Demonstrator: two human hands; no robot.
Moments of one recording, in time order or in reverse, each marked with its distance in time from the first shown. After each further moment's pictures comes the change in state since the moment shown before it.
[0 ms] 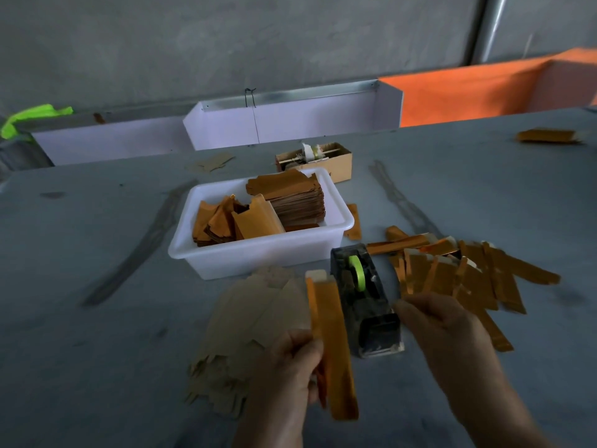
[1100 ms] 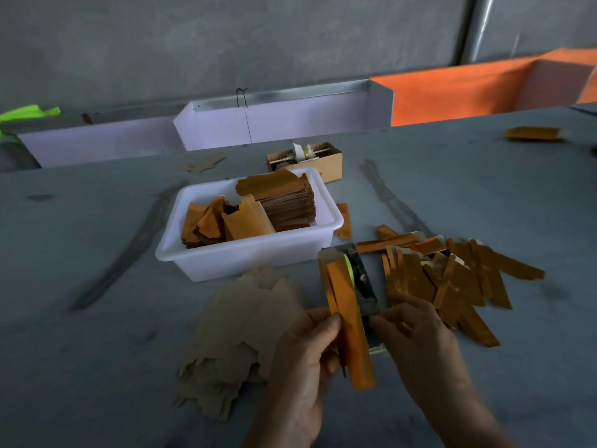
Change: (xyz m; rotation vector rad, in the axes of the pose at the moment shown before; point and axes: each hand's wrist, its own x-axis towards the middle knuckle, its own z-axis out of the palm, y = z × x) left_hand 0.010 0.000 0.031 -0.189 -0.138 -0.047; right_hand -0.001 0.013 0.014 -0.155 -0.021 -0.012
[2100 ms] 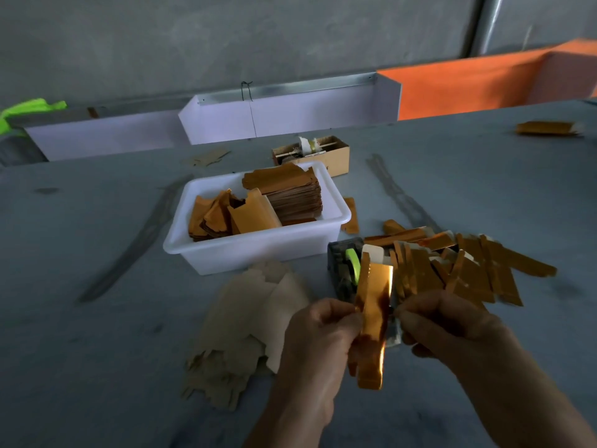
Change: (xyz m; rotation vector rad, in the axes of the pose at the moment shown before) left_hand -0.011 0.021 0.011 0.365 -0.005 0.066; right_hand -0.016 -0.021 -0.043 0.423 -0.243 -0.025
